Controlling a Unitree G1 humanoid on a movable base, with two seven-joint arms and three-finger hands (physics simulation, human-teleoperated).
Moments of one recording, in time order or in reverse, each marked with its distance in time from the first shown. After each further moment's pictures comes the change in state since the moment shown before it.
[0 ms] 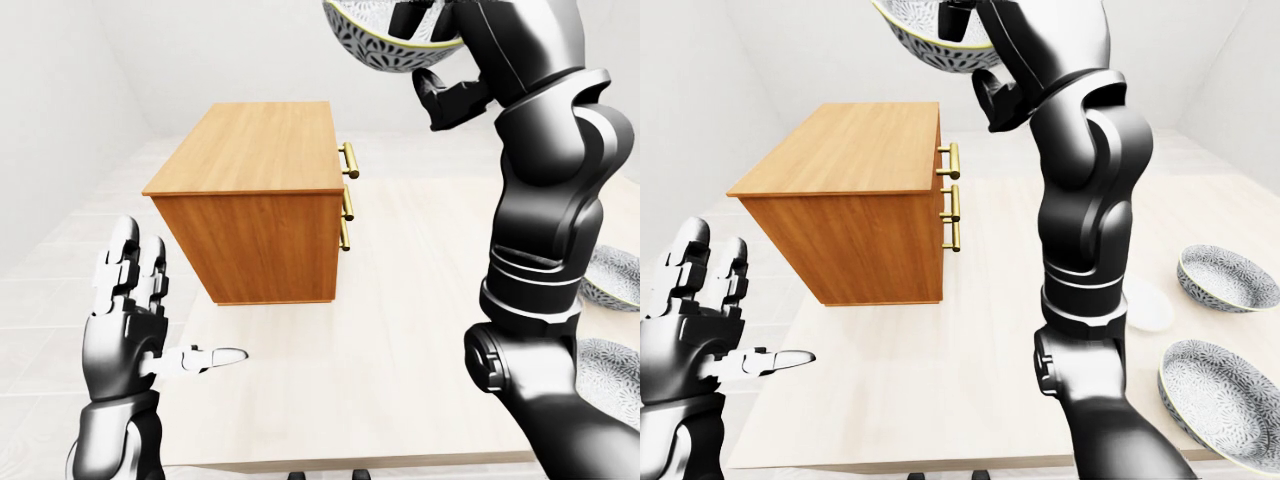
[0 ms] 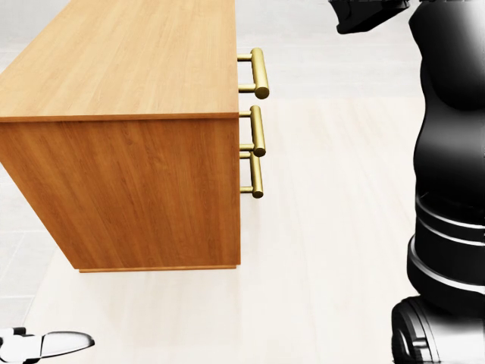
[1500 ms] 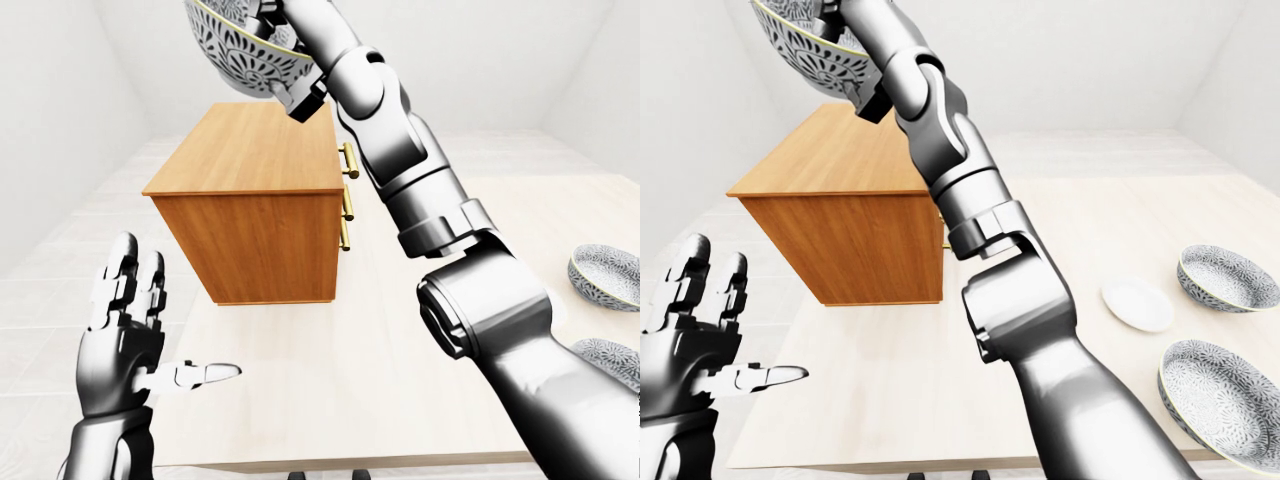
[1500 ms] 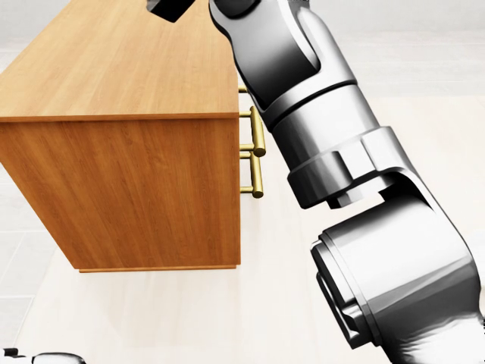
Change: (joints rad) left arm 0.056 -0.031 0.050 0.003 -0.037 0.000 -0.071; right arm -0.524 0.213 0.176 1.086 0.476 0.000 -0.378
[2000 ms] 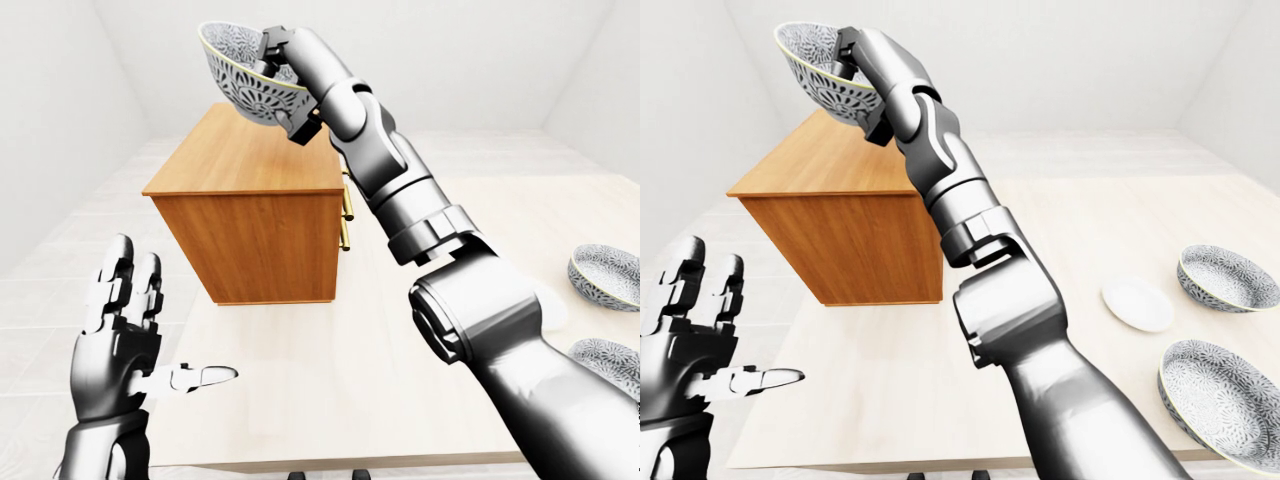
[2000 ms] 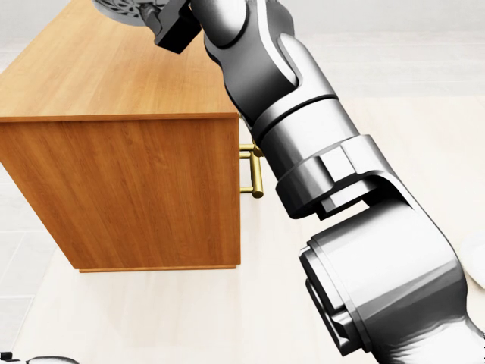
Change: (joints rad) left arm 0.006 -0.006 0.024 0.000 -0.018 0.000 -0.020; right arm -0.002 0.041 -0.015 0.135 -0.081 0.000 -0.041
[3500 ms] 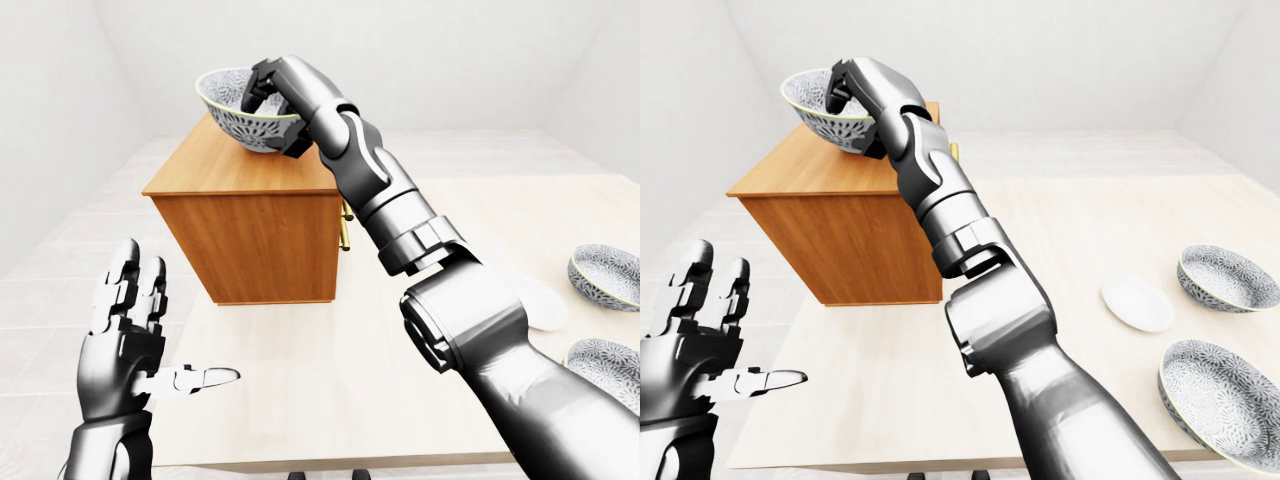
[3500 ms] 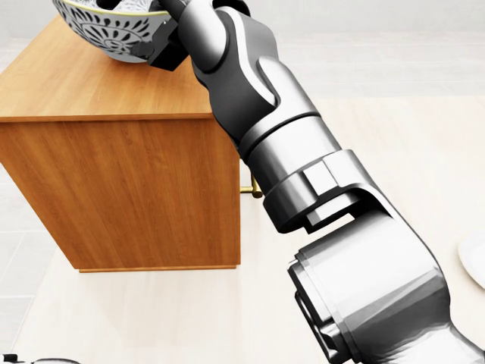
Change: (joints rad) left arm 0.008 -0.007 -0.007 0.014 0.006 0.000 -0.009; right arm 0.032 0.046 0.005 0.017 -0.109 0.000 0.011
